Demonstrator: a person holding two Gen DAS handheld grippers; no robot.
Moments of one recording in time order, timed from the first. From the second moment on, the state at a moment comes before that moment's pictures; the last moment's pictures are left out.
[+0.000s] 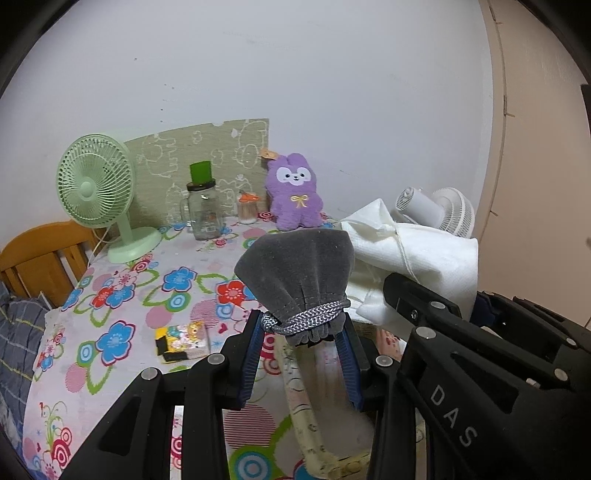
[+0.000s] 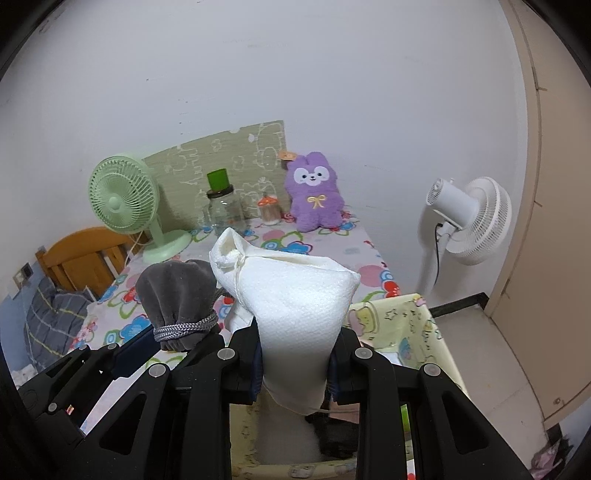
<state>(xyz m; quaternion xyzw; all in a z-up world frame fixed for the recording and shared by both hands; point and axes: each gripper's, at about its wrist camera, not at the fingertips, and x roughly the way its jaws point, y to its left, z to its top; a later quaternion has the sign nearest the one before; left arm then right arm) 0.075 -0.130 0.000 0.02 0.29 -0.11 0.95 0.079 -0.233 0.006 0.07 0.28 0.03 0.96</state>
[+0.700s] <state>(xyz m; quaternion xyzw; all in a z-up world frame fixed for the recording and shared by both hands) 0.083 -0.171 -0.024 0.04 0.32 -0.15 0.93 0.086 -0.279 -0.025 0.08 0.30 -0.01 0.95</state>
